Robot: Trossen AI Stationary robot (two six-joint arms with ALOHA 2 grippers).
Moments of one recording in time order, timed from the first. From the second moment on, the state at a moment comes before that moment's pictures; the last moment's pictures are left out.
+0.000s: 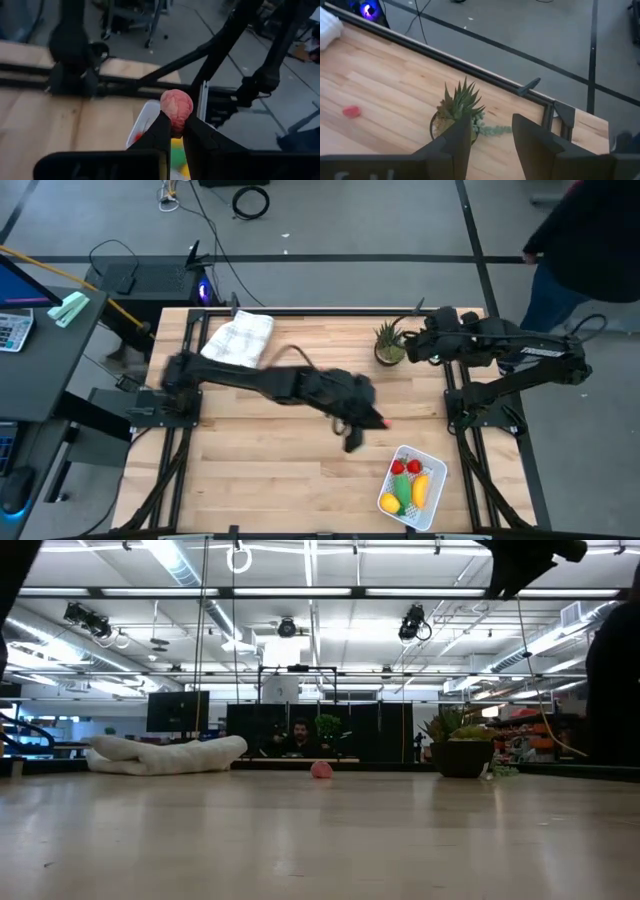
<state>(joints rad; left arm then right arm) -0.16 2.00 1.91 -0.23 0.11 -0.30 -0.05 1.11 1.33 -1.44 0.80 0.95</state>
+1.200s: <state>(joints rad) -0.27 2.58 2.35 -0.36 0.15 -0.01 -0.06 1.05 1.33 -1.46 0.72 0.86</state>
